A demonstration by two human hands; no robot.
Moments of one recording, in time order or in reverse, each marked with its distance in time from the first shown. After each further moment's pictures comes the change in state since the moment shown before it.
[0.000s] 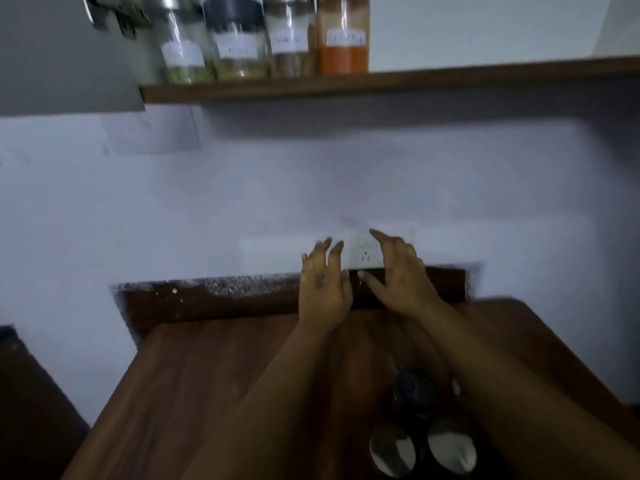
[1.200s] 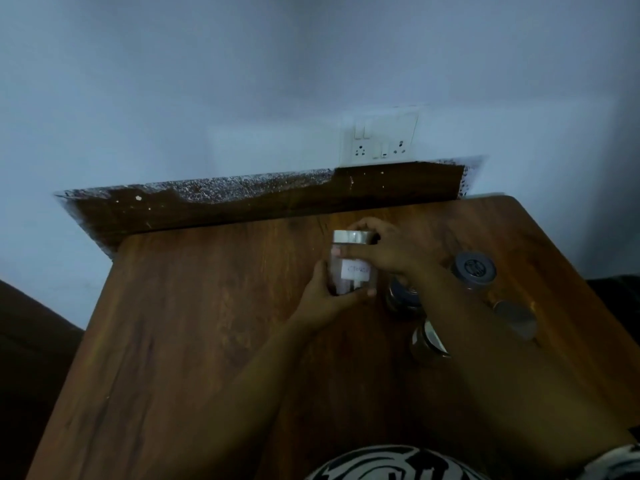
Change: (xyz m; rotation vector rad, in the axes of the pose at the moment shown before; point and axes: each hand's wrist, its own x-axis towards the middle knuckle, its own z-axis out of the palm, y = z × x) left_hand -0.140 -0.032 -0.001 -0.968 -0.751 -0.813; right_hand -0.064 -0.001 0.077 0.736 -0.511 0.581
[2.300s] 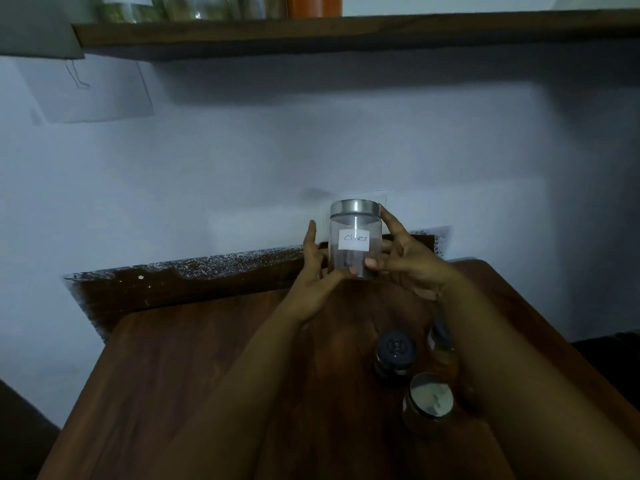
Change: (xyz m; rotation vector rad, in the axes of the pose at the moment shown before) left_hand 0.008 0.133 0.014 -0.020 -0.003 0.401; right_hand -0.039 -0.057 -0.082 0.407 -0.142 -0.321
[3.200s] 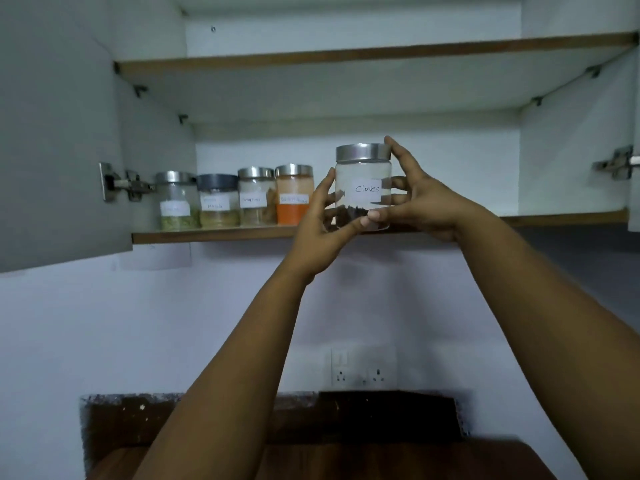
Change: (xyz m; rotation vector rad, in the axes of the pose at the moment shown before) left_hand 0.134 0.255 0.088 0.347 0.227 0.667; right_hand 0.024 -0.314 -0.086 -0.530 -0.033 -0.540
